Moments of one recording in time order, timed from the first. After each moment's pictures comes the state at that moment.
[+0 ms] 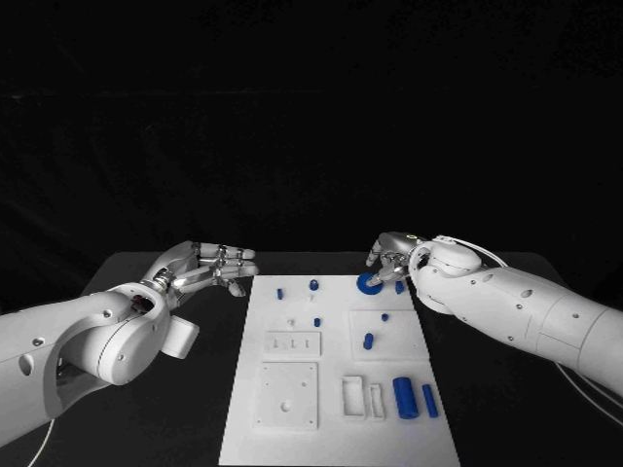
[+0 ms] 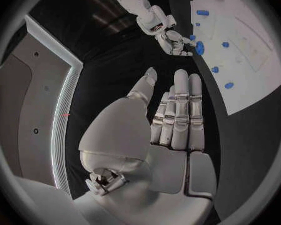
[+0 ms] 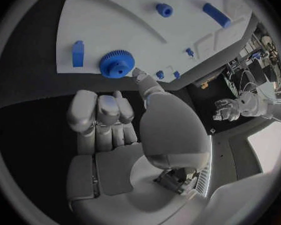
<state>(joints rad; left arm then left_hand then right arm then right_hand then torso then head) 1.41 -0.84 -0.15 1.53 -0.21 -0.31 0.27 1.37 -0.03 0.04 -0.15 0.12 0.93 0.14 0.07 0.06 1.11 0.10 0.06 0.06 1.24 0.01 0.73 0.24 0.06 0.95 -0.01 0.71 0.49 1.20 -0.61 0.19 0.99 -1.63 -0.13 -0.19 1.29 -0.16 0.14 -0.09 0.33 1.02 0.11 0.06 0.07 1.35 -0.01 1.11 1.28 1.44 -0.07 1.10 0.97 0.07 1.47 -0.10 1.01 1.31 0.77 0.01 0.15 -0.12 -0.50</state>
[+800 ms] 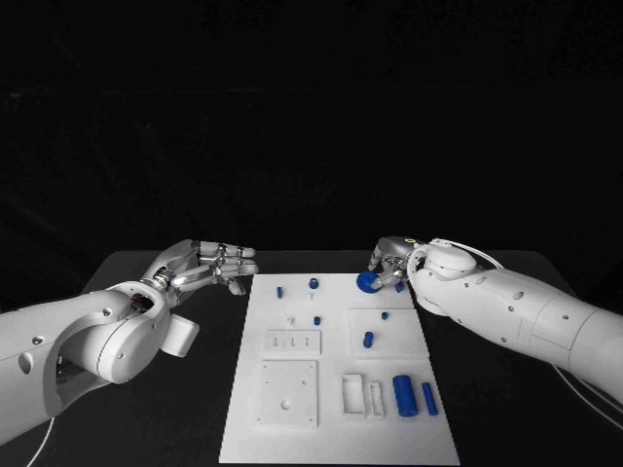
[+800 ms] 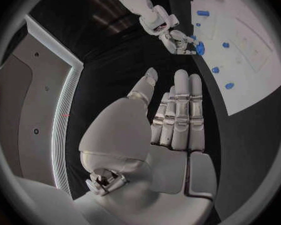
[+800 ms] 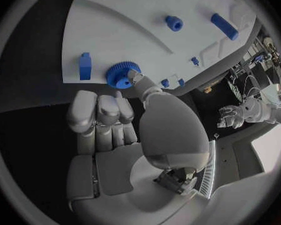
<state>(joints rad) 1.41 -0.84 -0.15 1.53 -0.21 -0.31 0.27 1.37 -0.03 0.04 -0.15 0.12 0.93 0.14 0.07 0.06 1.11 0.10 0.06 0.06 1.24 0.01 0.73 0.24 0.06 0.95 -0.01 0.71 0.49 1.19 -0.59 0.18 0.95 -1.65 -0.11 -0.21 1.29 -0.15 0.24 -0.12 0.30 1.02 0.11 0.06 0.07 1.35 -0.01 1.11 1.28 1.44 -0.07 1.09 0.98 0.07 1.47 -0.10 1.02 1.31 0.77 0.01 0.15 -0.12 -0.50</state>
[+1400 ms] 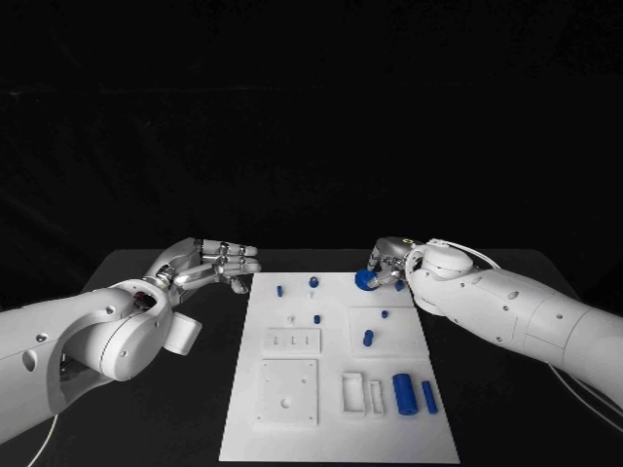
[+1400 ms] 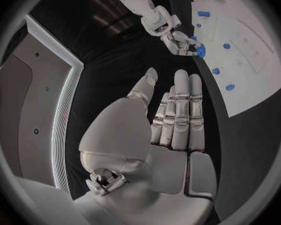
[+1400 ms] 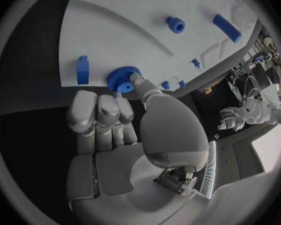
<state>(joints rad) 1.41 -0.84 -0.15 1.53 -0.22 -0.31 0.27 1.37 -0.03 0.04 -0.15 0.12 0.93 0.14 0.07 0.06 1.11 0.10 0.06 0.06 1.24 0.01 0.73 0.24 0.06 0.95 -0.01 0.71 0.49 1.19 -0.57 0.17 0.92 -1.65 -0.11 -0.21 1.28 -0.15 0.23 -0.11 0.28 1.02 0.11 0.06 0.07 1.35 -0.01 1.11 1.28 1.44 -0.07 1.09 0.98 0.07 1.47 -0.10 1.02 1.31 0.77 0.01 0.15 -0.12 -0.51</state>
